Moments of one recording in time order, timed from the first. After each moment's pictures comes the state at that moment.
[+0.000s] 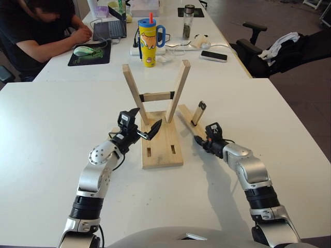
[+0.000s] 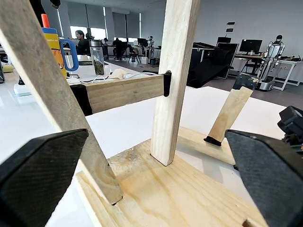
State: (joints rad) left arm -0.15 0.24 -0.07 -0.11 -0.27 0.21 -0.49; right arm -0.22 -0.32 0.09 0.01 0.14 0.63 0.34
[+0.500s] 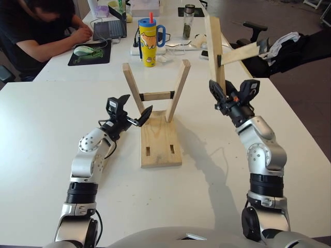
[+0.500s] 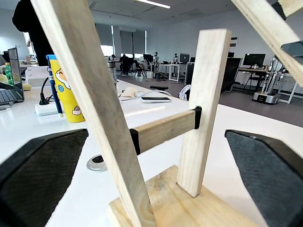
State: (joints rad) left arm -0.29 0.28 0.09 -0.02 -0.43 0.23 -0.58; right arm -0.43 -0.26 -0.25 -0.18 0.69 0.55 0.46
